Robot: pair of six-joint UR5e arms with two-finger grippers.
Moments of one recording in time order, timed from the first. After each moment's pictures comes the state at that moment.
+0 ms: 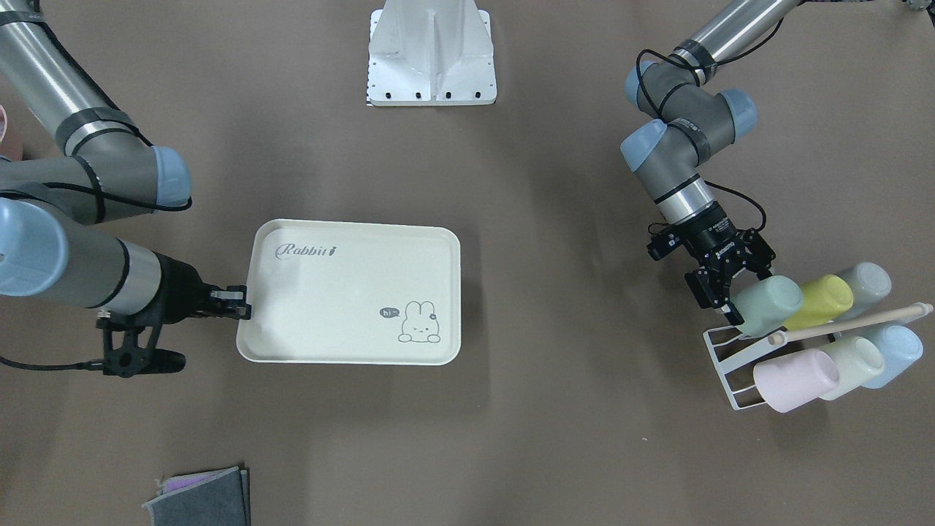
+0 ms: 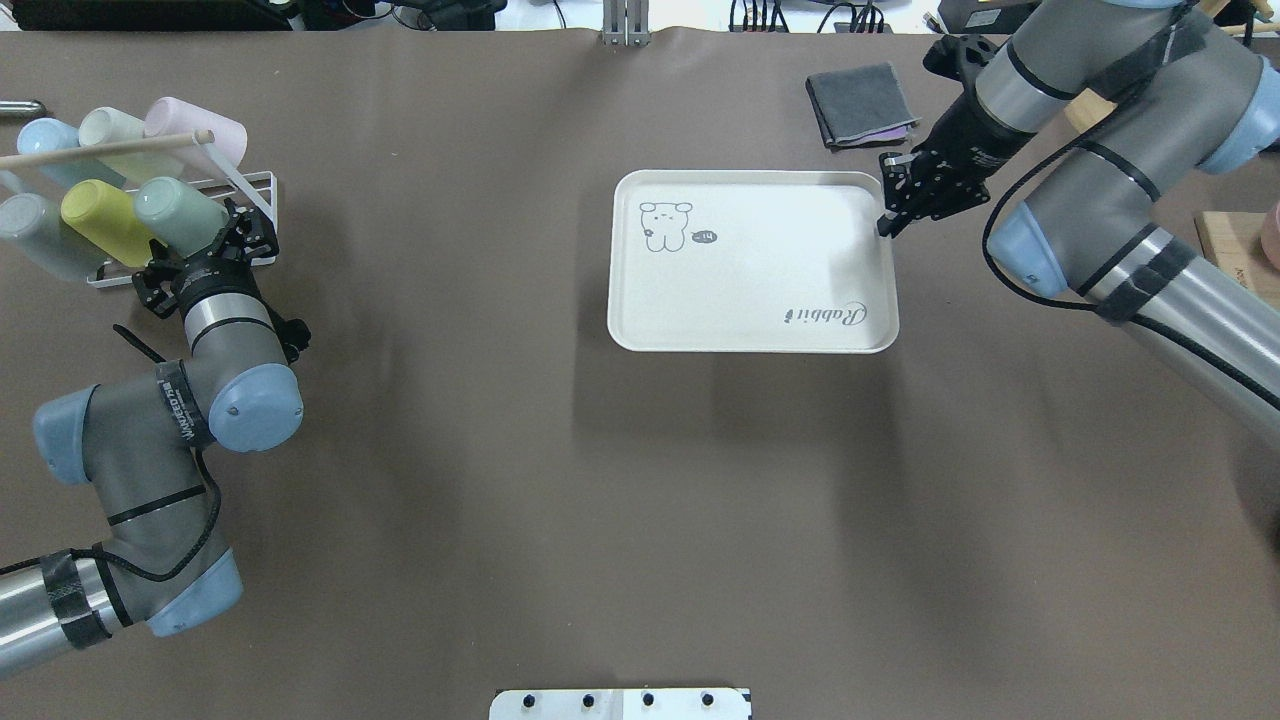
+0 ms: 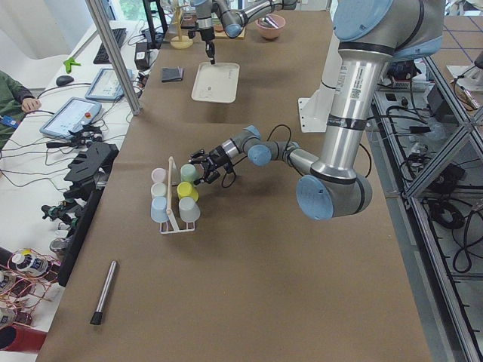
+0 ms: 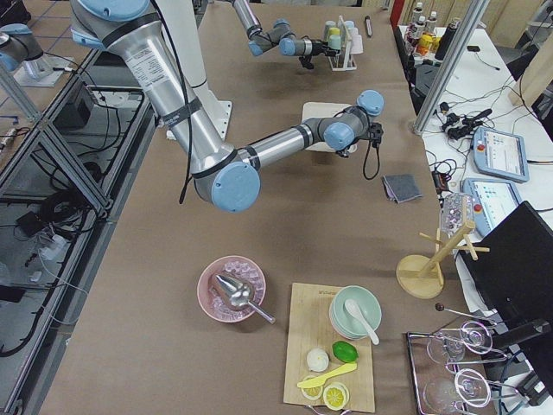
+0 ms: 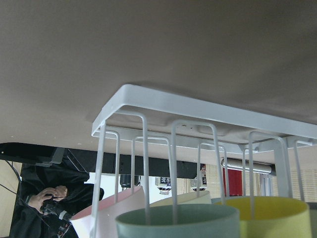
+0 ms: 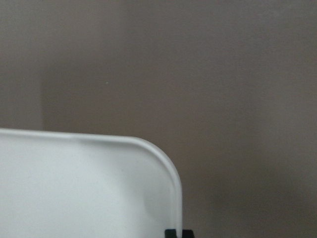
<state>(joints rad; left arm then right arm) -0.54 -1.82 -1.57 -1.78 -0.66 1.26 0.96 -0.93 1.33 -1.29 2.46 0.93</state>
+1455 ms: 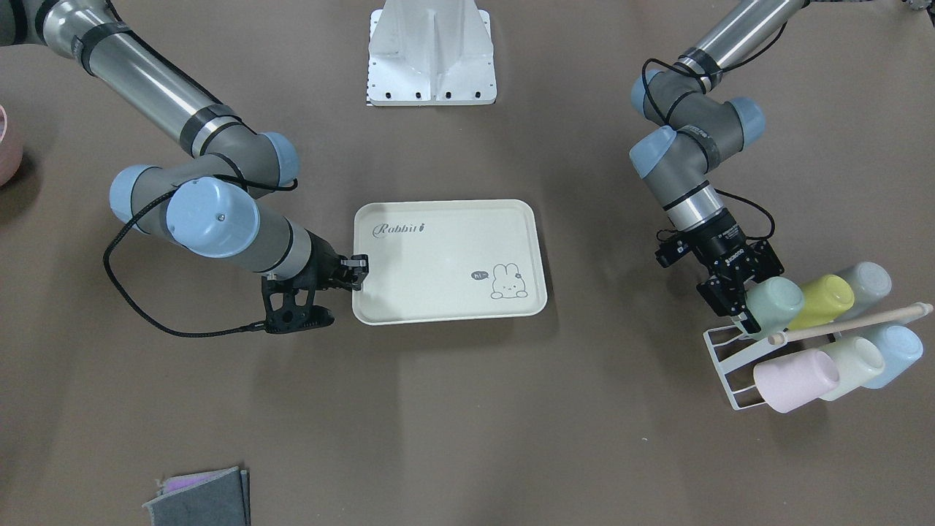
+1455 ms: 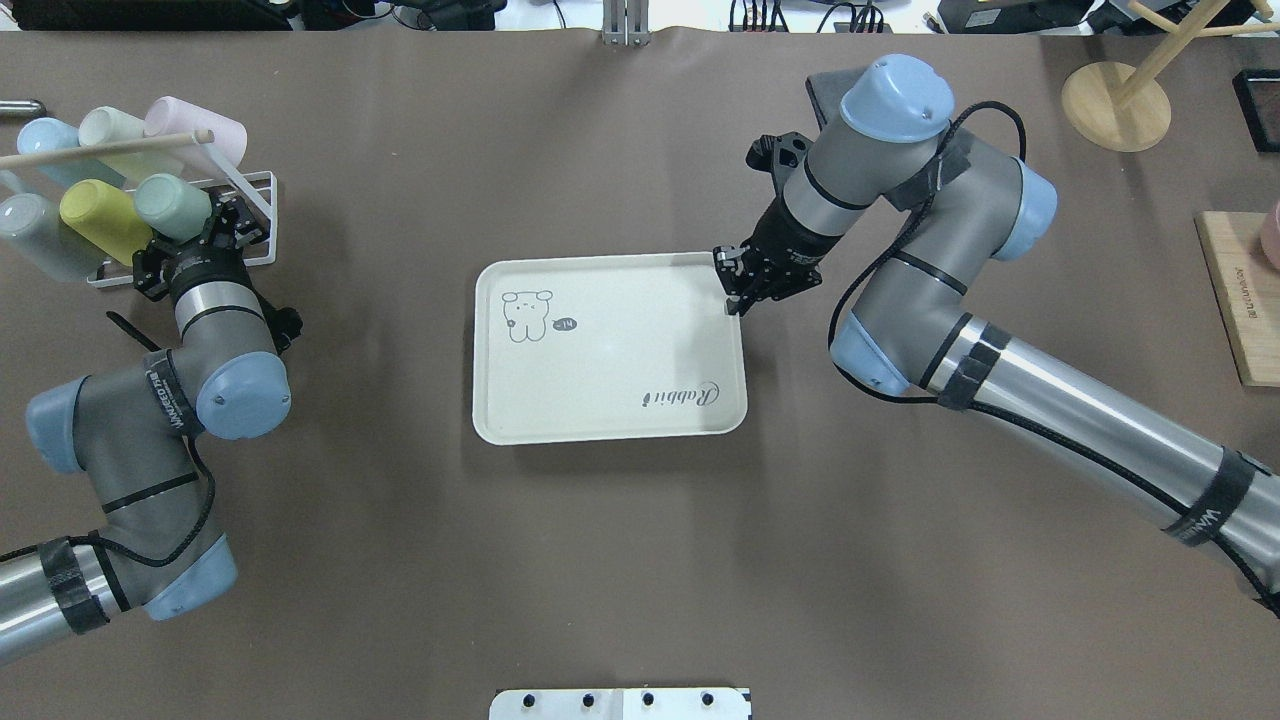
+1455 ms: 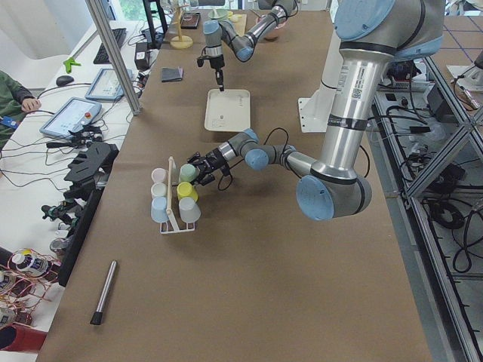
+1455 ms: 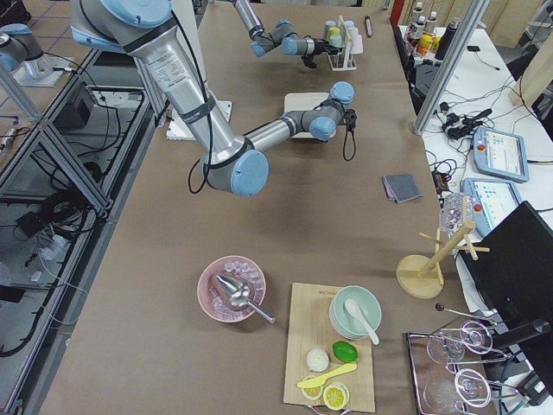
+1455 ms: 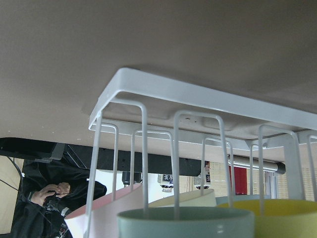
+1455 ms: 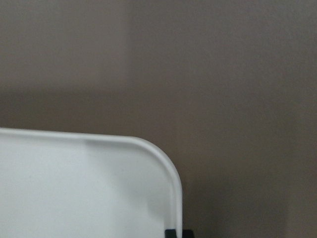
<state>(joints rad) -0.56 -1.82 -1.54 -1.84 -0.66 1.28 0.76 -0.92 1.33 -1.10 2.35 1.08</state>
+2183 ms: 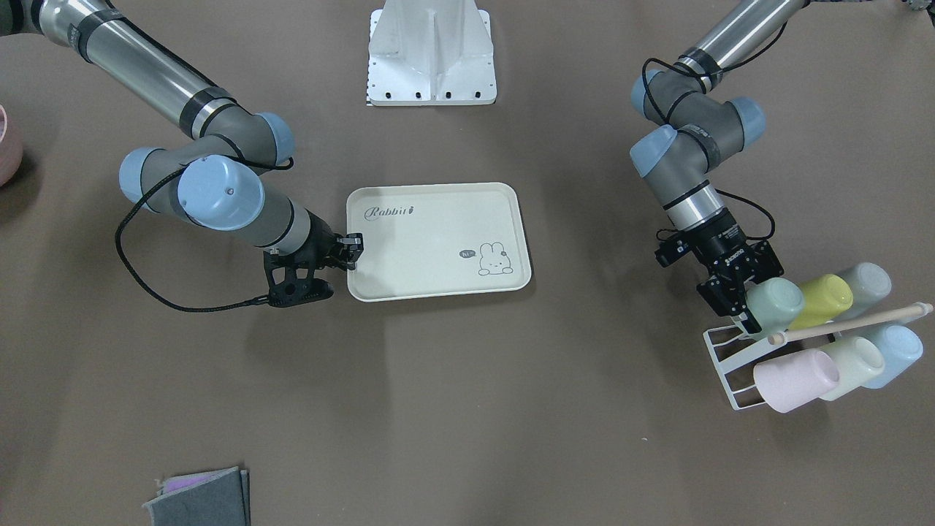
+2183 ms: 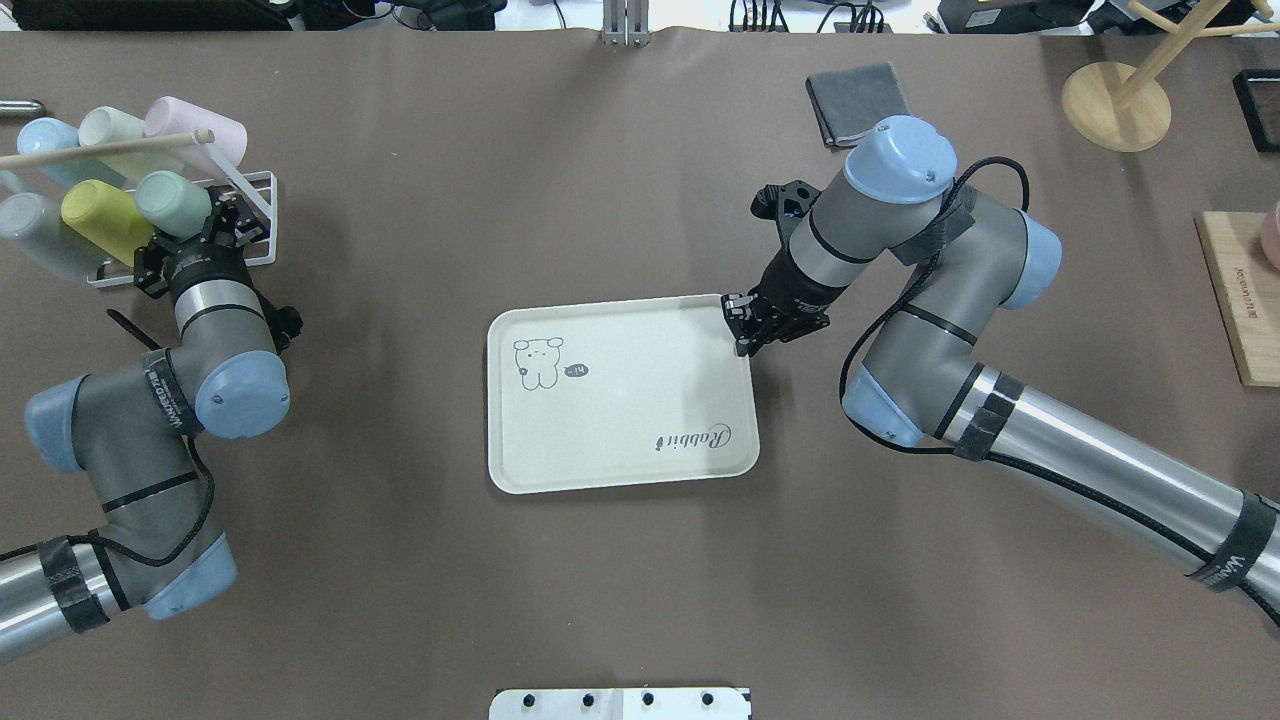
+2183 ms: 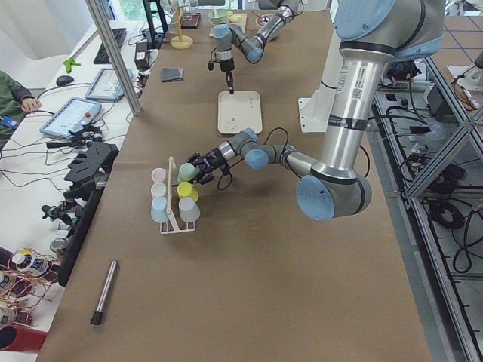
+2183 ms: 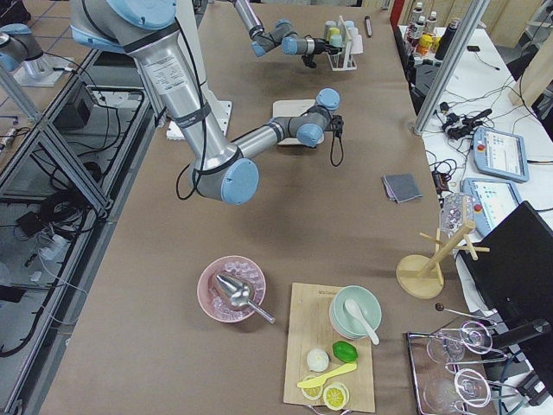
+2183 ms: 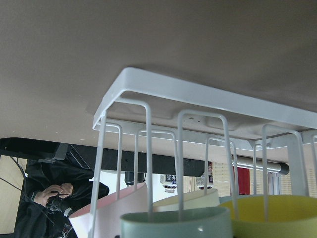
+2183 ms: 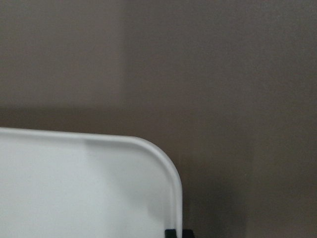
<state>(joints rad) -0.56 -1.82 -1.54 -1.85 -0.66 1.29 0.71 -0.97 1.38 -1.10 2.30 1.07</state>
